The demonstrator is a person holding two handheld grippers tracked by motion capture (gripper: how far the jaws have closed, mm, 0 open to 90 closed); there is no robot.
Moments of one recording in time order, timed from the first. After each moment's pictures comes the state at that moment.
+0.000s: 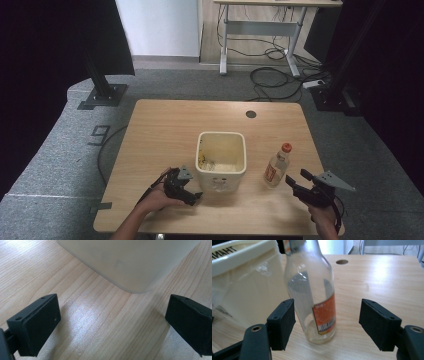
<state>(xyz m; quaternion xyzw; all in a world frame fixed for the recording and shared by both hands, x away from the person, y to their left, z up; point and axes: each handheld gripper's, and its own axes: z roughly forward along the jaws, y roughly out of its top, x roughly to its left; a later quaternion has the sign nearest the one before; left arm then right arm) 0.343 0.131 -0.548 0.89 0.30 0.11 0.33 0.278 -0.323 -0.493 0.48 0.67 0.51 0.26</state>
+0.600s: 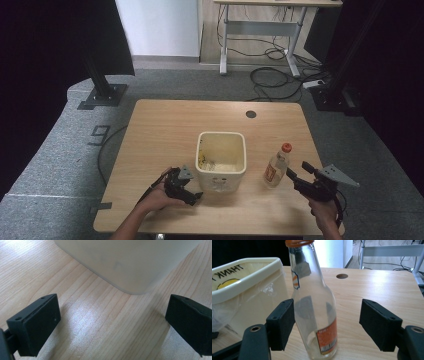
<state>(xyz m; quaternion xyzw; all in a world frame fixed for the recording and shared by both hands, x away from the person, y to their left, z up) 0.344 0.129 -0.548 0.89 0.29 0.11 0.33 0.285 -0.319 -0.469 0.47 0.65 0.52 0.27</state>
